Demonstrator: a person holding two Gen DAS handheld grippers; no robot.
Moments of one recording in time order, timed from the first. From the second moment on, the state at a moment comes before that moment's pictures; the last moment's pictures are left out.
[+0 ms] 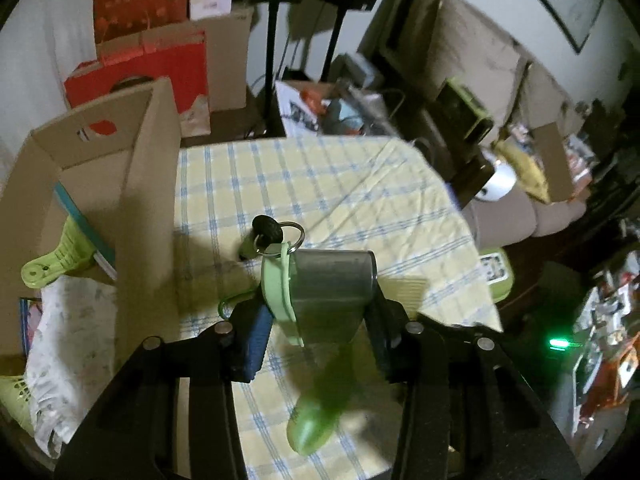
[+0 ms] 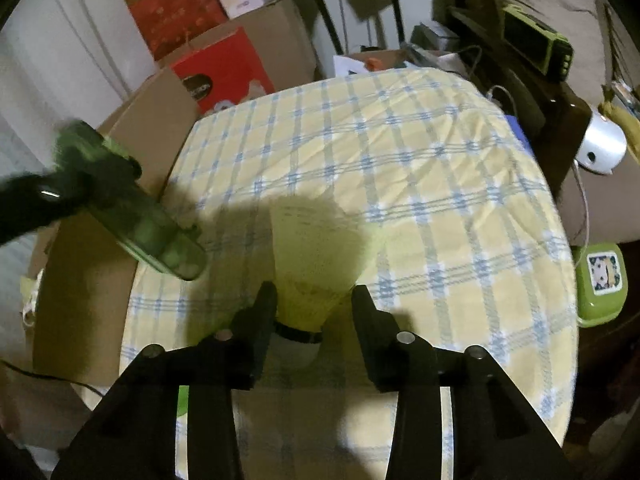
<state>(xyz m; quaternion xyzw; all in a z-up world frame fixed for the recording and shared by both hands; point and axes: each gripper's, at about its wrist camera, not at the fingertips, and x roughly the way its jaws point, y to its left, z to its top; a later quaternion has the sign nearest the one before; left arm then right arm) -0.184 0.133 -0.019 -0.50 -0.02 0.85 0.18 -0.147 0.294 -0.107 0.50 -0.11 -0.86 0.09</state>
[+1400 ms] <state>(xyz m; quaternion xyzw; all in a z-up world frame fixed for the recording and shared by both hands) -0.134 -0.030 0.052 -0.42 -0.05 0.90 0.07 -0.134 0.144 0.024 0.40 -0.05 -0.89 0.23</state>
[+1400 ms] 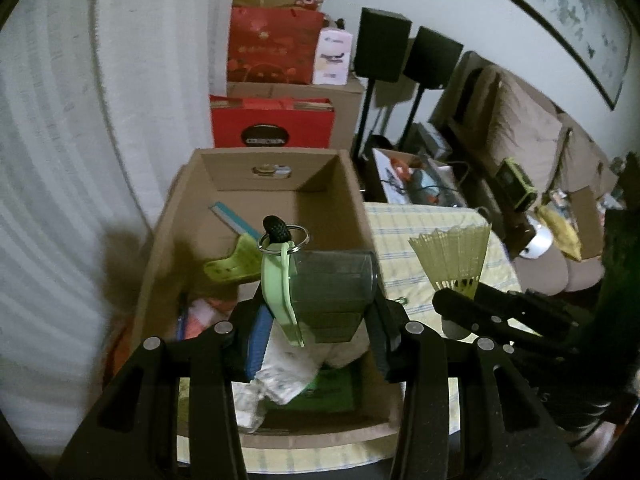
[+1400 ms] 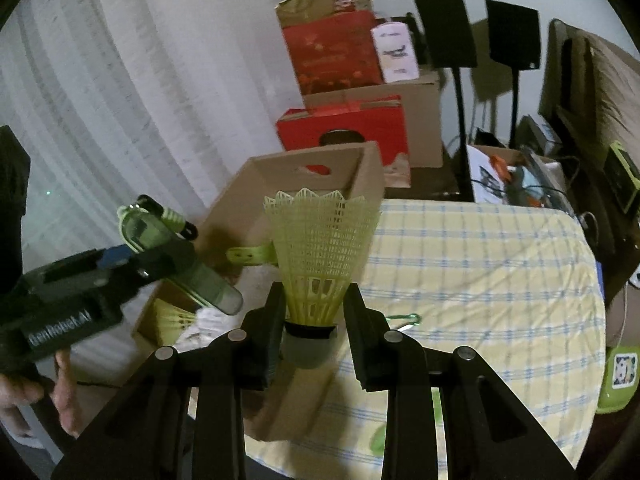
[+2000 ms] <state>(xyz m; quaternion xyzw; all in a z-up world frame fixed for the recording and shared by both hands) -0.135 -0.074 0.008 -0.46 -0.06 0.88 0.05 -0.142 0.080 -0.009 0.45 -0.03 -0.86 0.25</state>
